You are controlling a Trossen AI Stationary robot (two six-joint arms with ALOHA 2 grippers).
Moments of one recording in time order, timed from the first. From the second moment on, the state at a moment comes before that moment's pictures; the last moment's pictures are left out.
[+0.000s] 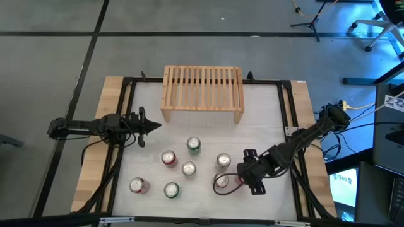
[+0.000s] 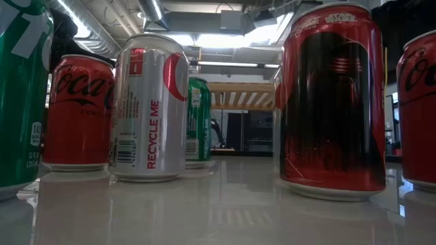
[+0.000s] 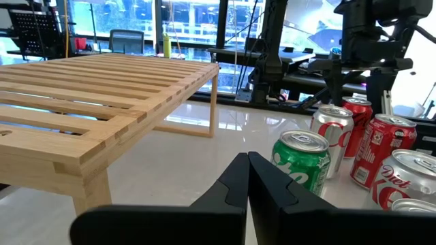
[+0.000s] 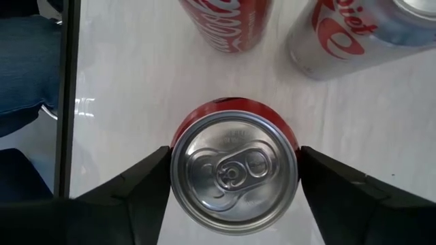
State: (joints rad) left arm 0.00 0.07 0.01 0.04 -0.17 -0.10; right arm 0.60 1.56 1.17 -0.86 0.02 0.49
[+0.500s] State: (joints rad) left arm 0.00 0.07 0.01 0.04 -0.17 -0.10; right arm 0.60 1.56 1.16 -0.81 0.01 0.49
